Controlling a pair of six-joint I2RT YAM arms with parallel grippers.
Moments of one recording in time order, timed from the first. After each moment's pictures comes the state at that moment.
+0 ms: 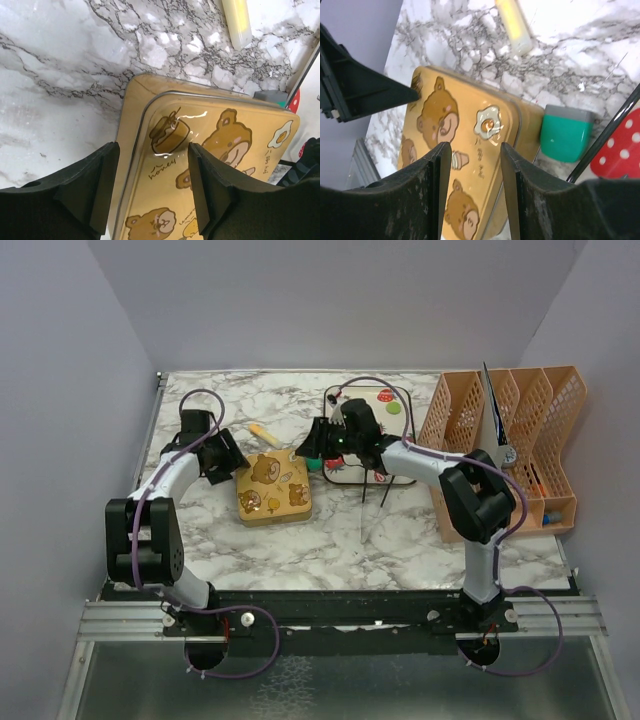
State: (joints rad) left arm 0.02 1.54 1.00 -0.41 0.22 -0.55; right arm 0.64 1.97 1.33 0.17 -0.38 0.61
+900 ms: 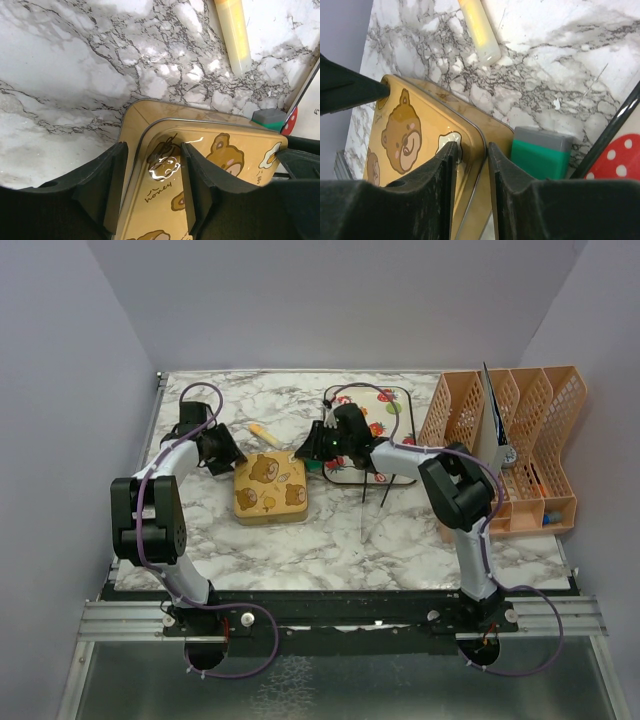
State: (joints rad) left arm 0.06 1.70 1.11 -0.40 0.25 -0.52; right arm 0.63 2.17 1.45 0.20 -0.35 0.60
